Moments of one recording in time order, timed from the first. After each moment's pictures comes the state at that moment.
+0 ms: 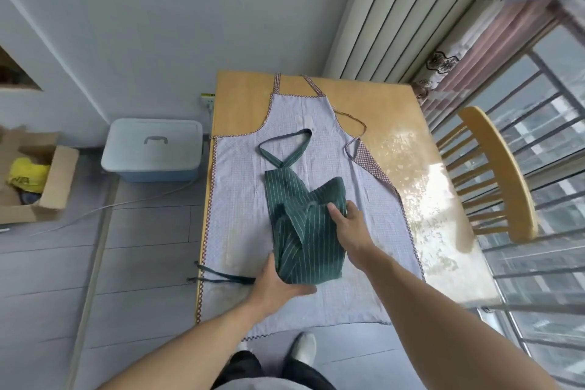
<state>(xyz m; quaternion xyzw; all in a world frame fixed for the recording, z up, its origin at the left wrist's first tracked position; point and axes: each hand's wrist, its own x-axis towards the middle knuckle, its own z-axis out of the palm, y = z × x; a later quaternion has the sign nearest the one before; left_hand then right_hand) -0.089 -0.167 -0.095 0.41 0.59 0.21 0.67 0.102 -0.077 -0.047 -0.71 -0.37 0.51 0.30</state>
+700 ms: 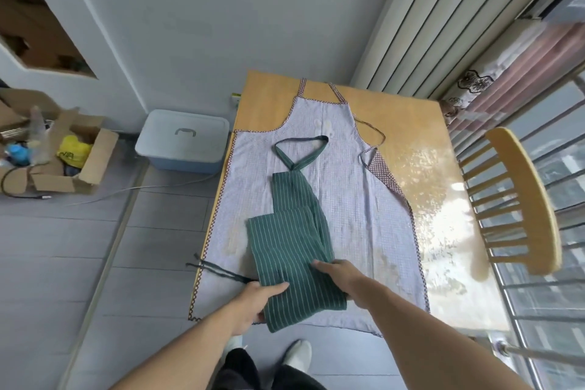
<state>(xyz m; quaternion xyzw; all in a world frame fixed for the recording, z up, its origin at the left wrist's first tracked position) -0.094 -0.201 -0.098 0.15 0.60 0.18 0.77 0.124 -0.125 -0.077 -0.71 -0.37 0.60 -0.03</state>
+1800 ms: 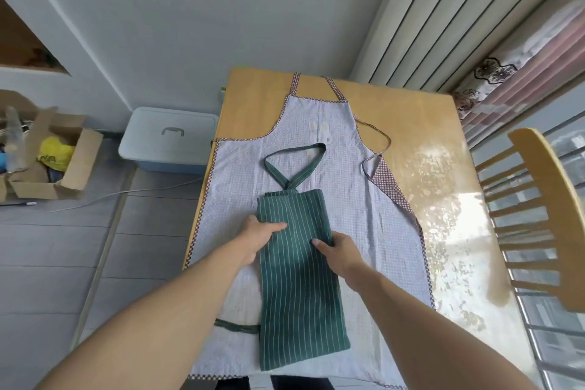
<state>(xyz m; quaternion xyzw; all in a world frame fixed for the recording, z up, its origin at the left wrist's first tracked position) -0.087 -0.009 -0.110 0.21 0.68 0.26 0.65 0.123 -0.023 -0.090 -0.70 -0.45 0.54 0.10</state>
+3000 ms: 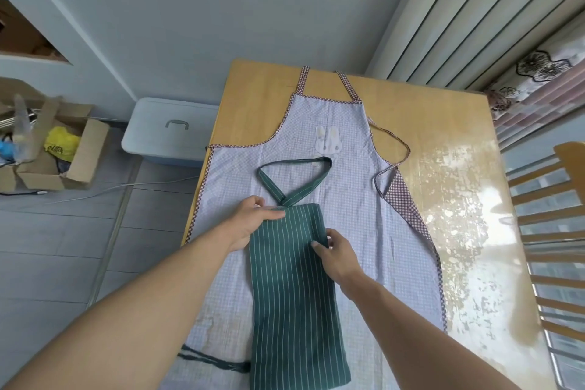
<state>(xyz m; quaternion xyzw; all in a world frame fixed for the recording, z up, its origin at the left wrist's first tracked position) -0.106 0.078 -0.129 0.24 0.68 0.22 0.66 0.114 0.041 -0.113 -0.69 -0.42 0.58 0.10</state>
